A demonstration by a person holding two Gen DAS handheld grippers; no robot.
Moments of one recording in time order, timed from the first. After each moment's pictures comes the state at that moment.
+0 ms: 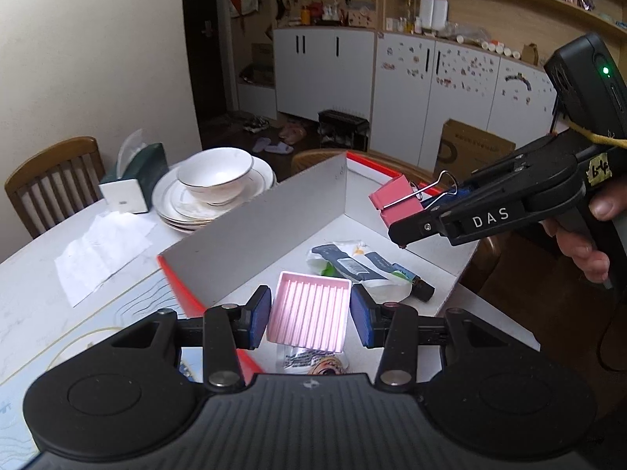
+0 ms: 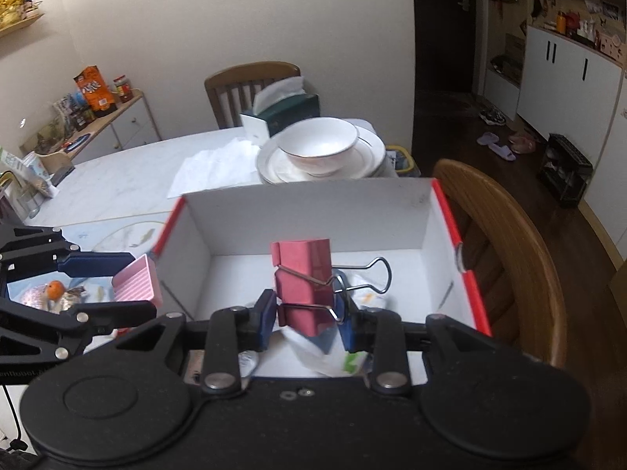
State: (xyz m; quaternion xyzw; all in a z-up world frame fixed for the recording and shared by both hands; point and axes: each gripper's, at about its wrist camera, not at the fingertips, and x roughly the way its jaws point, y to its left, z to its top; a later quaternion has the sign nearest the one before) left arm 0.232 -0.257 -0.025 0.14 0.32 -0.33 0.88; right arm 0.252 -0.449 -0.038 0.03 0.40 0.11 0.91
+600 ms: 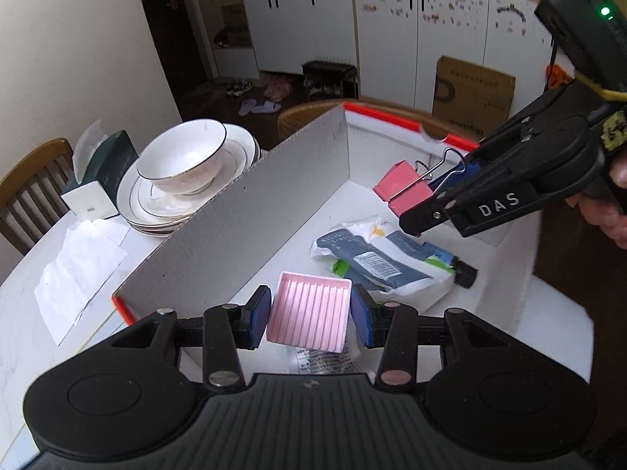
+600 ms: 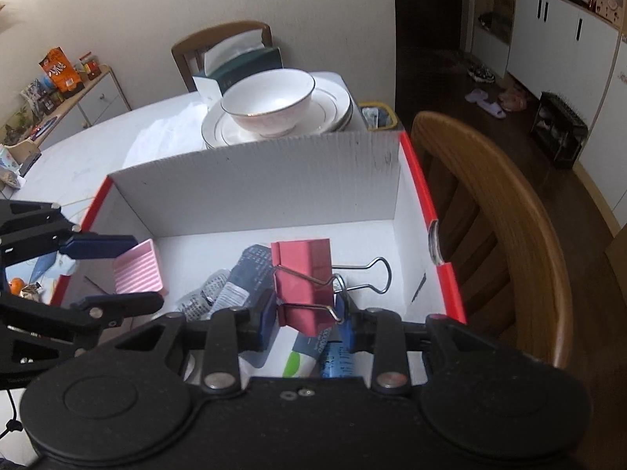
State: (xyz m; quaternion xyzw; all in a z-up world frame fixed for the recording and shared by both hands) left arm 0.293 -0.313 -0.064 0.22 0.37 -0.34 0.84; right arm 0.304 -0.476 -0.080 0.04 0.46 0.10 0.88
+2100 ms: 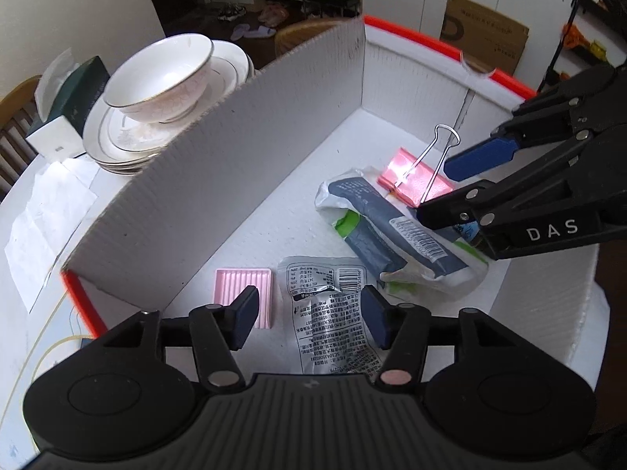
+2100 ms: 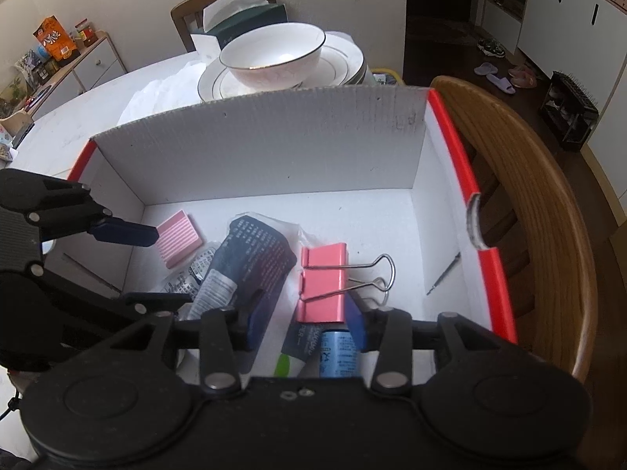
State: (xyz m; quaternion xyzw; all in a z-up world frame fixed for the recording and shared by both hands) left arm 0.328 -0.326 -0.100 0.23 0.47 -0.32 0.79; right arm 0.318 -0.467 -0.101 0.02 0.51 0.10 0.86
